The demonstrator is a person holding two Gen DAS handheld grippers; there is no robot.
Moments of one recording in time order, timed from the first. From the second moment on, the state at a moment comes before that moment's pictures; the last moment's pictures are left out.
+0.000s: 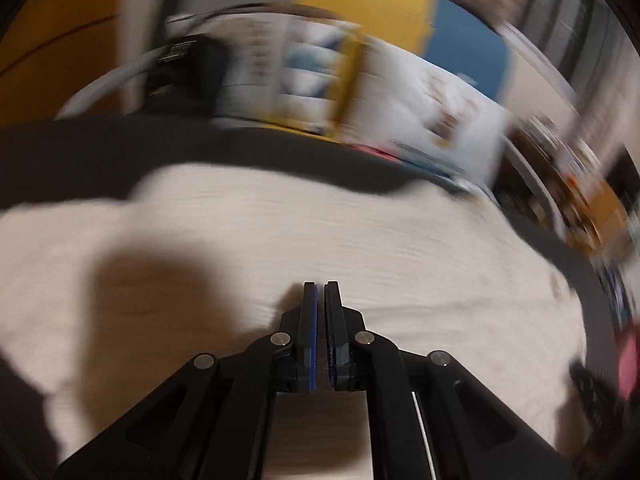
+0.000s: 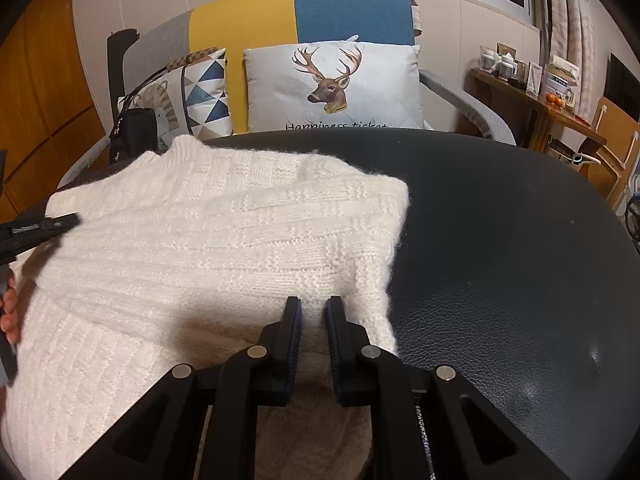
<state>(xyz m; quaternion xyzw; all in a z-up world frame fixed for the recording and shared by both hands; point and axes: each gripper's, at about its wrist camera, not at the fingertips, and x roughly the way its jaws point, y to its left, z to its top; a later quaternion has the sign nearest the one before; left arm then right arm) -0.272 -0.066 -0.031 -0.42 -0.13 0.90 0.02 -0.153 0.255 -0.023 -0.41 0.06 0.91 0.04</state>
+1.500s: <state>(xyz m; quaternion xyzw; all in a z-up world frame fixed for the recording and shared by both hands) -0.241 -0.025 -0.053 -0.40 -0.13 0.90 0.13 -0.147 0.277 0.000 -0.42 0.14 0.90 -0.04</state>
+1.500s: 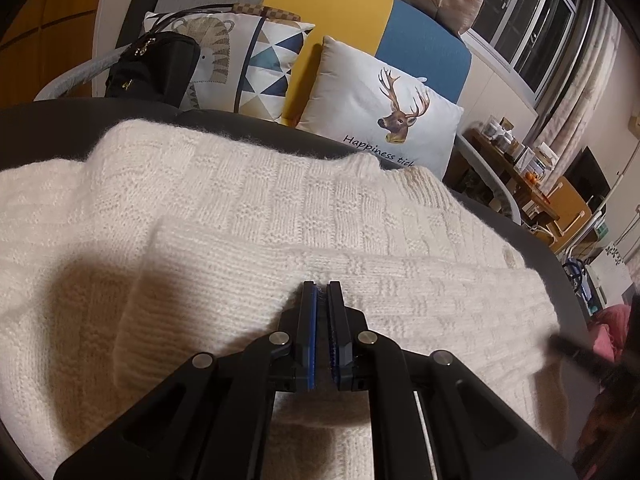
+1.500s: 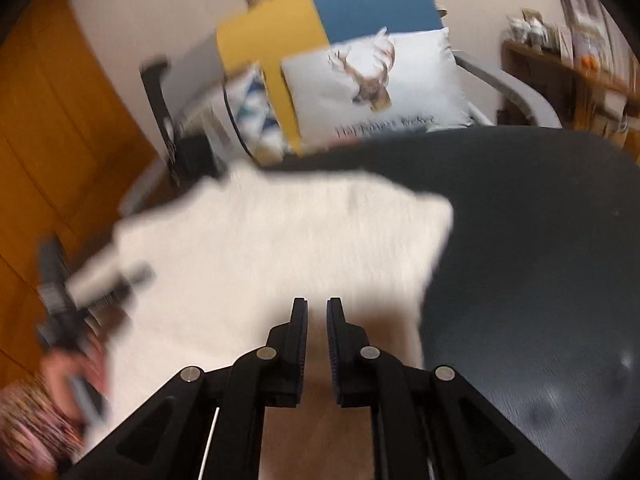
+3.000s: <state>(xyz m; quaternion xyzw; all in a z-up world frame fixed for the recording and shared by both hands) -0.221 -0.097 -0.033 -0.43 -0.24 0.85 0.20 -0.176 0.165 -0.015 -0.43 0.01 0.90 0.00</state>
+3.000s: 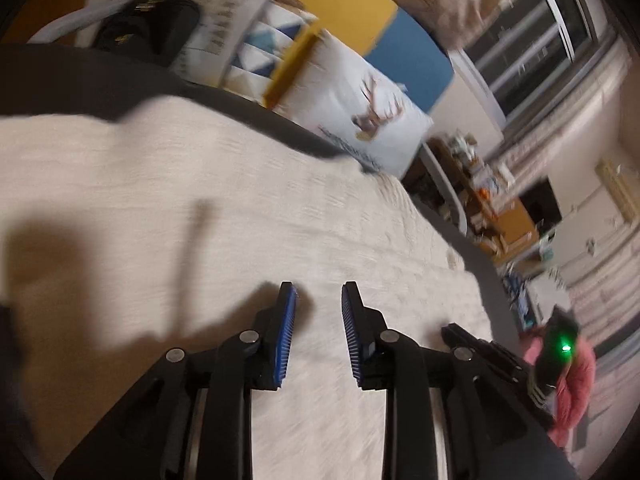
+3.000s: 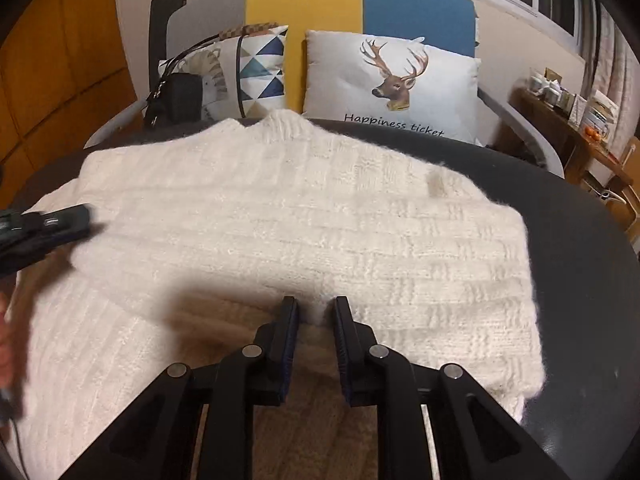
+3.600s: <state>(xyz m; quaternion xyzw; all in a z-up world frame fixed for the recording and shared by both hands) -0.146 -0.429 -0.026 -0.29 -0.45 0.83 -0.17 -0.178 0.162 -0.018 -0.42 0.00 0.91 0.00</state>
